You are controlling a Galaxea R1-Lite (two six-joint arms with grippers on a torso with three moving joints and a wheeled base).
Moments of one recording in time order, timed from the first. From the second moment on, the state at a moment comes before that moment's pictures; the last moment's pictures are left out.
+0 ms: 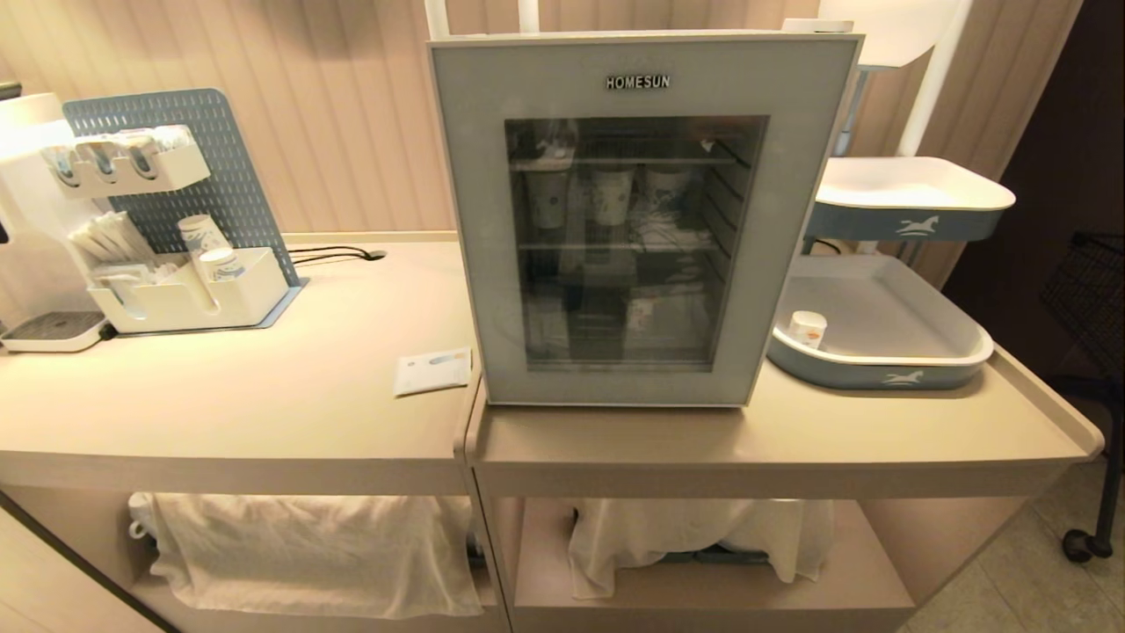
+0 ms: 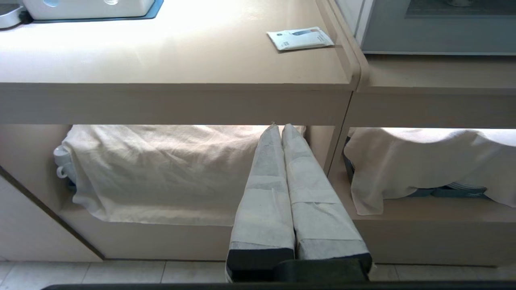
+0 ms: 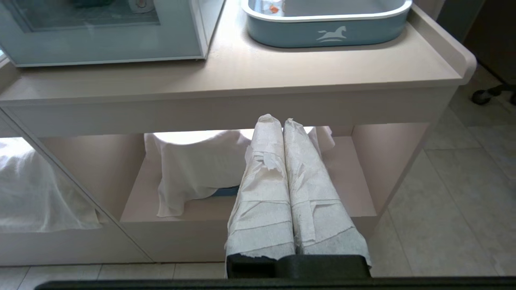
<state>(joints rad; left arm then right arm) 0.00 0.00 0.00 0.00 0.00 0.00 0.00 0.00 -0.02 0.05 -0.01 0.01</state>
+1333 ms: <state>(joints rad) 0.01 1.47 -1.09 -0.08 -0.55 -0.14 0.00 0.00 -0.02 0.05 -0.01 0.01</state>
